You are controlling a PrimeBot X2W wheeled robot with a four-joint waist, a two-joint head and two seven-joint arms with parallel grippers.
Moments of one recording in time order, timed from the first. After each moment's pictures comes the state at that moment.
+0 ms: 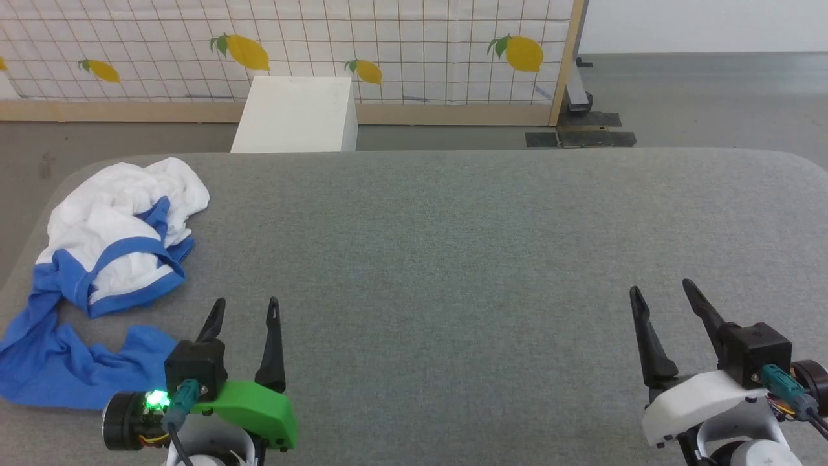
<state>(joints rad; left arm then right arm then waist) 0.02 0.06 -0.02 -0.01 -0.03 0.01 -0.04 0.02 -0.05 -0.04 -0.01 0.02 0.13 -0.03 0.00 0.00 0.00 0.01</state>
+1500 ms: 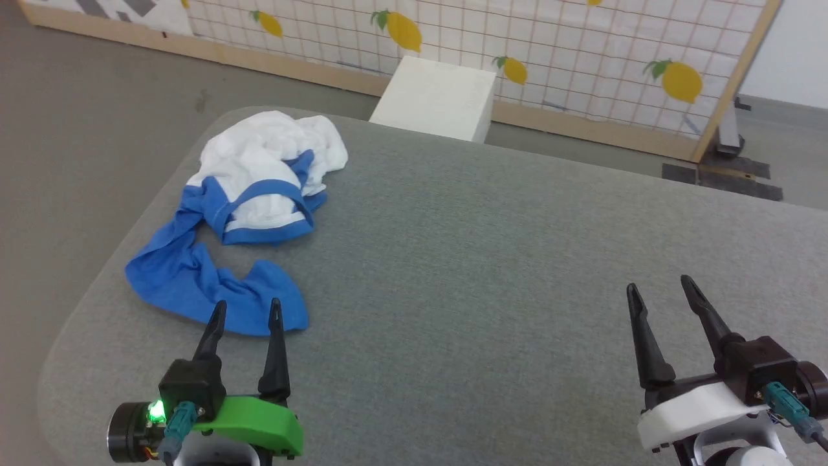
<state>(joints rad) 0.05 0.06 -0.05 -0.04 -0.08 0.03 -0.13 0.04 -0.05 -0.02 -0.02 0.02 0.13 -0.13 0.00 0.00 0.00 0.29</state>
